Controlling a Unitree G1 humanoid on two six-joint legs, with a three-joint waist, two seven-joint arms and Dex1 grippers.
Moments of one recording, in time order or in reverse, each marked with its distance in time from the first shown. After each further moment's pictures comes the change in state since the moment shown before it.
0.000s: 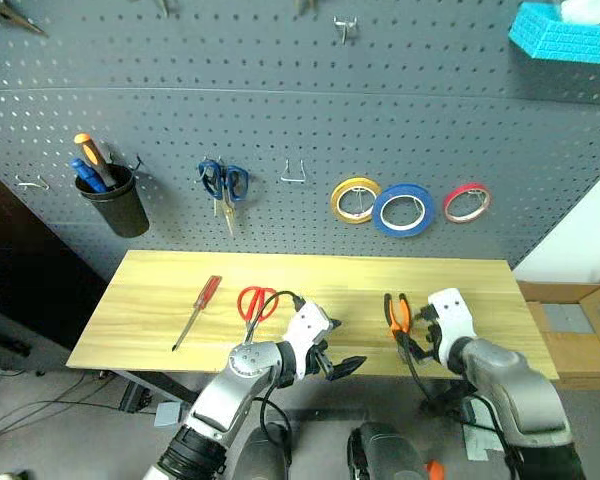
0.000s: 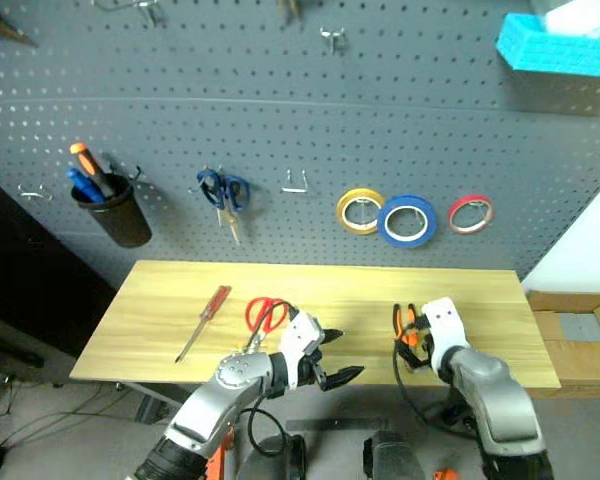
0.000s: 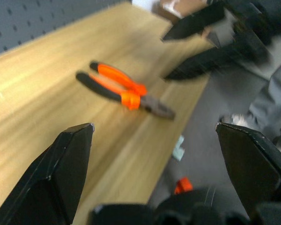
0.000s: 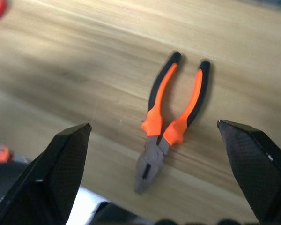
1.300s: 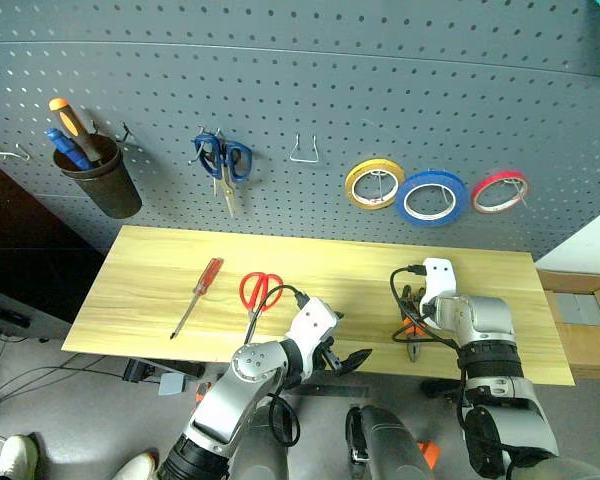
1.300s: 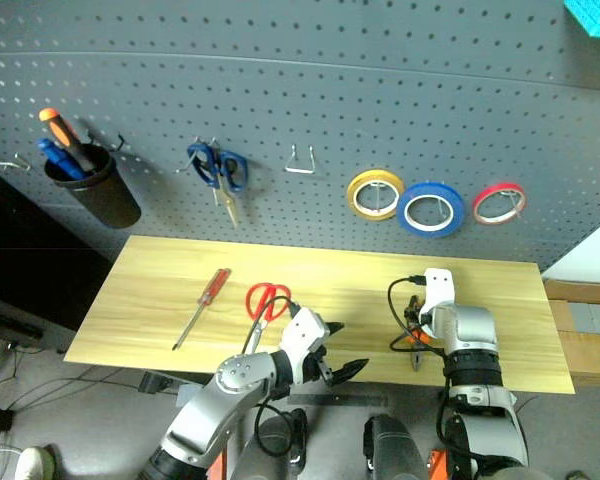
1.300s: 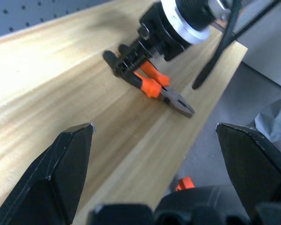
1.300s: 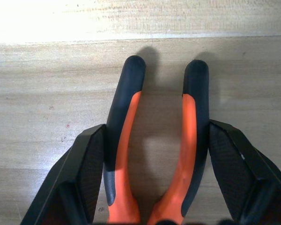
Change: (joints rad) left arm 0.018 -0.027 -0.006 -0.161 0.023 0.105 0.110; right arm -0.400 0.130 -0.176 0.581 0.019 0.066 -0.303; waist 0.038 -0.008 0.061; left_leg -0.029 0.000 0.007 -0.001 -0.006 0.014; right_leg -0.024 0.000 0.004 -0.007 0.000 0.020
